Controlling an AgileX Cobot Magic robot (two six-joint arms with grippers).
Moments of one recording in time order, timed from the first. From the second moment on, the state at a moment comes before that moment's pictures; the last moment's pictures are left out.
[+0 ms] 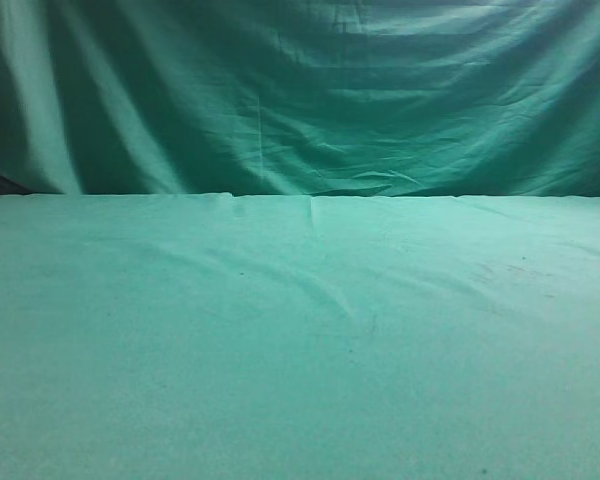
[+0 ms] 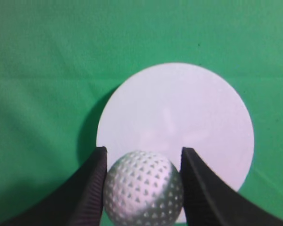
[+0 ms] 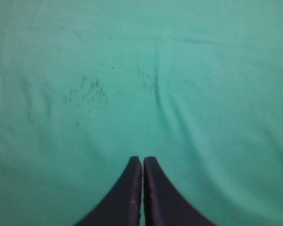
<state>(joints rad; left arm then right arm) 0.10 1.67 -1.07 0.09 0.60 0.08 0.05 0.71 -0.47 0.31 0.72 -0.38</state>
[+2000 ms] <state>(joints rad) -0.06 1.04 -1.06 -0.59 0.76 0.67 0.28 0.74 -0.59 0.02 1.04 -0.18</state>
